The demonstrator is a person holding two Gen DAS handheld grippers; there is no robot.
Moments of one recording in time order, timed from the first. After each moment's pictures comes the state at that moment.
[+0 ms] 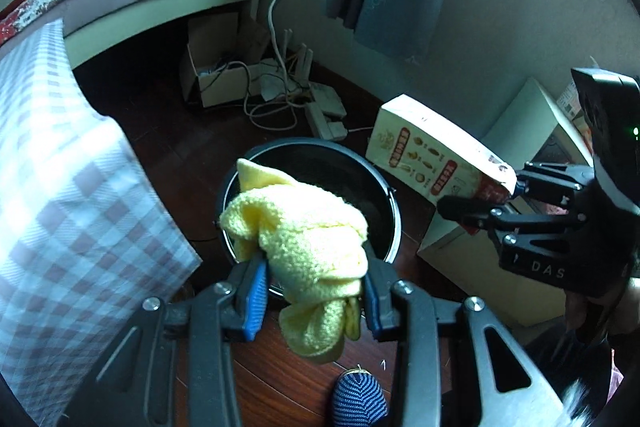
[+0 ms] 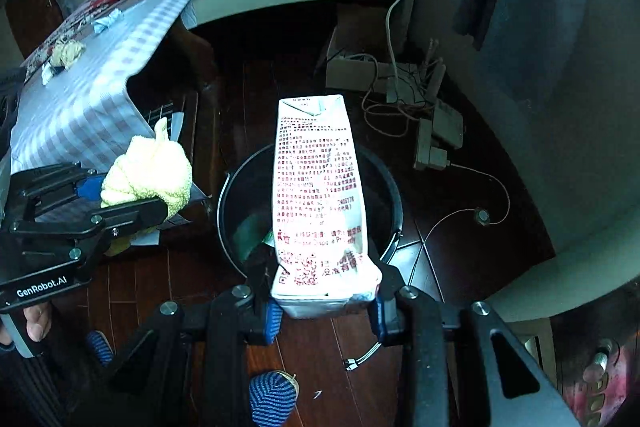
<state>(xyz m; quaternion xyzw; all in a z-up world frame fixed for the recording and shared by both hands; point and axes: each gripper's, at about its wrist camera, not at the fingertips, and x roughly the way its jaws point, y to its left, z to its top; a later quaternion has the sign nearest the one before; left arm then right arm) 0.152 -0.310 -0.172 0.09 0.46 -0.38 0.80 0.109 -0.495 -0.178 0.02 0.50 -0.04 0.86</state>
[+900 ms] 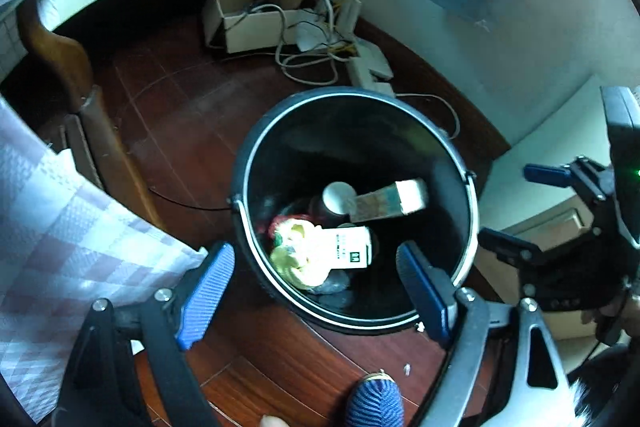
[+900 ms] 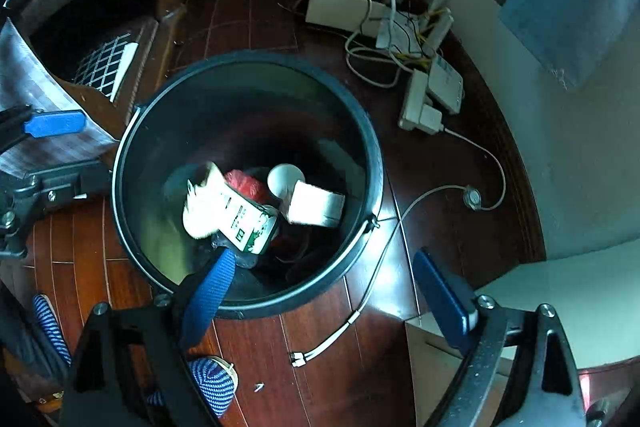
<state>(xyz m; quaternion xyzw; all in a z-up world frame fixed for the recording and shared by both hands) 0.198 -0.328 -0.249 0.10 0.53 -0.31 0.79 0.154 -0.522 -0.265 -0.05 0.58 -0.07 0.81</state>
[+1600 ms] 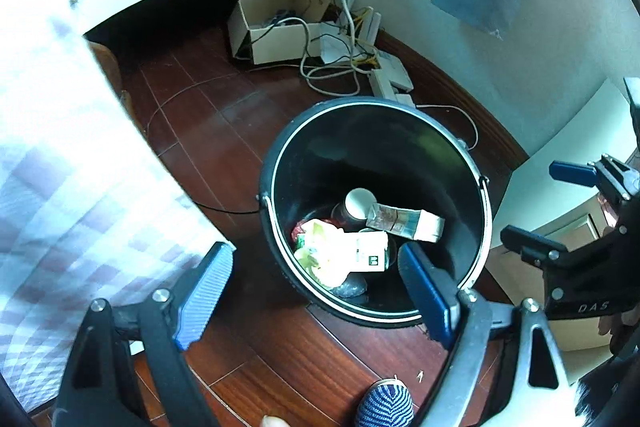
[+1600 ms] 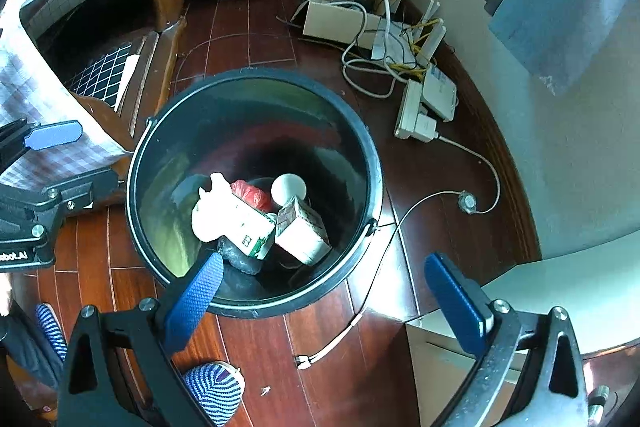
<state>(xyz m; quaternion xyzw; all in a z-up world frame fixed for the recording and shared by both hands) 0.189 -0.316 -0.239 0.10 0.51 -0.28 0.81 0.145 -0.514 -0.245 -0.04 0.56 -0.08 0.83</state>
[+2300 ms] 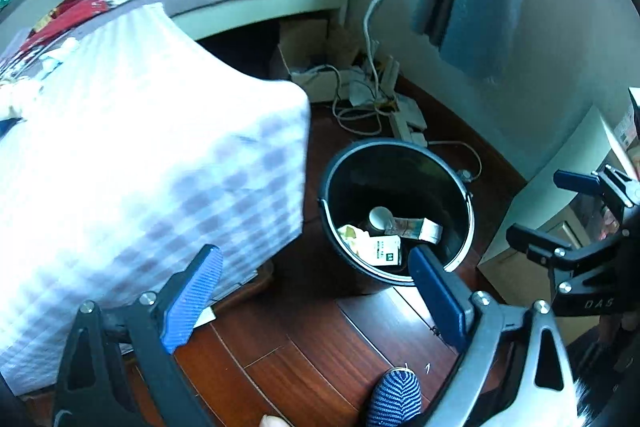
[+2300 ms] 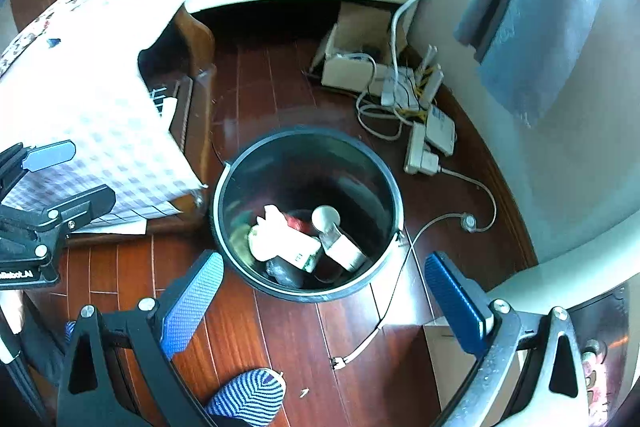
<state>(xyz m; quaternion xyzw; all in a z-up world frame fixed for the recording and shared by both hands) 0.143 -0.239 -0.155 0.08 0.45 -0.24 0.86 0.103 -0.445 -0.160 -0.04 0.49 -0.07 0.87</state>
